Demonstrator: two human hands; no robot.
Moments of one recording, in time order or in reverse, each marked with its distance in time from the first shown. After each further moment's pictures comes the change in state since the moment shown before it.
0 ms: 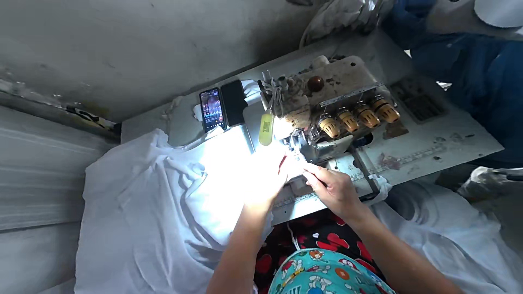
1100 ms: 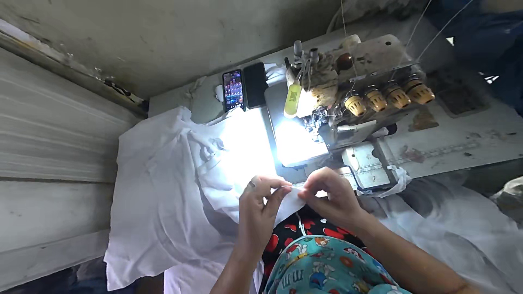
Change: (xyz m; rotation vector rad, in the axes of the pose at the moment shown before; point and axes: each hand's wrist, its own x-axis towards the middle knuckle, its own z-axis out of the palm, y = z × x) left_hand -0.105 0.048 -0.064 -0.382 0.239 -0.221; right_hand -0.010 -0.063 0.008 0.812 -0.156 -0.134
